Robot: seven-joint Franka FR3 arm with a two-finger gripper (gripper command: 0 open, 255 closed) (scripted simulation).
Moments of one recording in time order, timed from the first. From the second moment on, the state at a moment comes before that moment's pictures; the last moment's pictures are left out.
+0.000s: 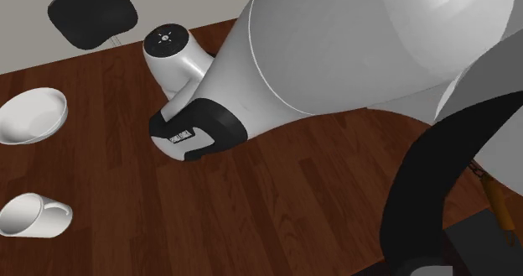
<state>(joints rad) 0.31 0.49 0.17 -1.99 -0.28 2.66 0.45</state>
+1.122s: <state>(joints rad) 0.13 0.43 0.19 -1.95 -0.18 2.57 0.20</state>
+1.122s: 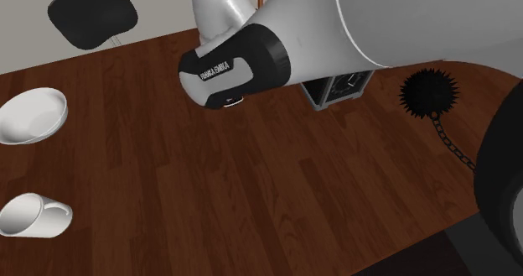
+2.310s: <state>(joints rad) -0.15 0.67 0.18 -1.54 -0.09 2.41 -0.20</state>
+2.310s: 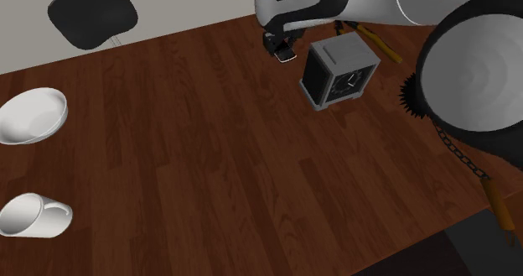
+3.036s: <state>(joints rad) -0.24 0.96 0.17 -1.05 -0.07 2.20 -0.37</state>
